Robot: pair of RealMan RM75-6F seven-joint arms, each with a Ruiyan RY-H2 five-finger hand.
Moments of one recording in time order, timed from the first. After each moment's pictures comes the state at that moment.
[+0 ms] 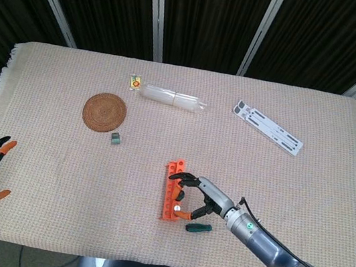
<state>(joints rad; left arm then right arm) -0.13 -1.03 0.03 -1.70 1.53 1.37 0.05 0.35 -1.35 0.74 -1.91 -1.12 0.09 0.39</state>
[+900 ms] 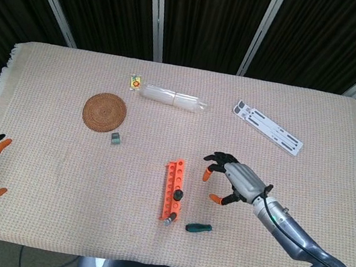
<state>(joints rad) -0.12 -1.03 0.03 -1.67 1.52 1.39 0.02 0.45 -1.12 0.62 -1.87 -1.29 0.32 0.13</state>
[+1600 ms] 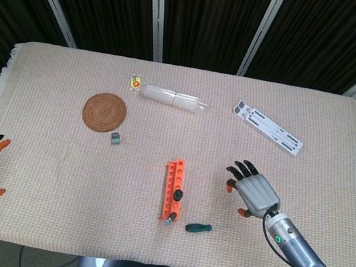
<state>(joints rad) -0.11 -1.03 0.03 -1.68 1.52 1.39 0.03 0.50 -1.10 0.26 -1.83 -1.37 0.70 -0.34</state>
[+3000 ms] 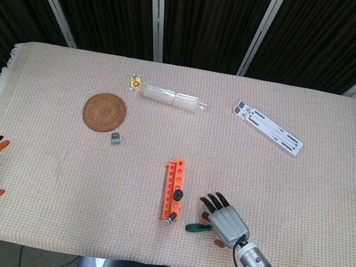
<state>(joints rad) -0.12 -1.04 0.03 -1.66 1.51 1.37 0.02 0.48 -1.40 0.01 -1.74 -1.38 0.87 -0.50</state>
